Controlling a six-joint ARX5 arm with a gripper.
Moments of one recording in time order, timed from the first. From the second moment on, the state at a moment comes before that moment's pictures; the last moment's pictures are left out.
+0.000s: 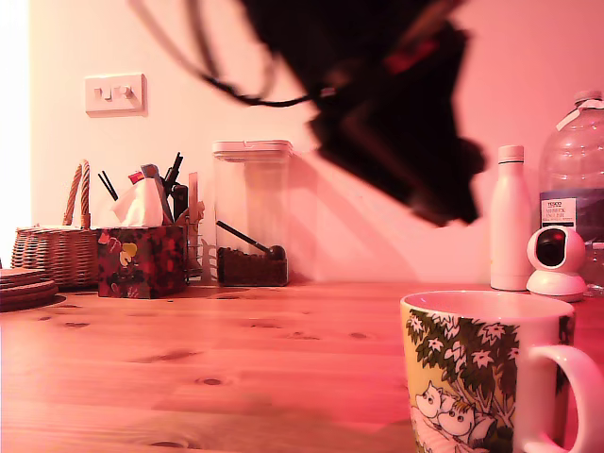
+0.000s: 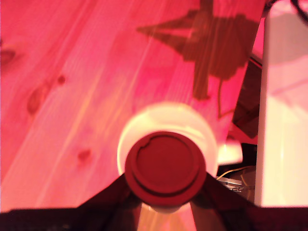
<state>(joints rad) -1.07 1.68 1.26 -0.54 0.19 0.23</state>
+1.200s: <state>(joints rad) -1.12 1.81 1.40 -0.68 0.18 0.23</state>
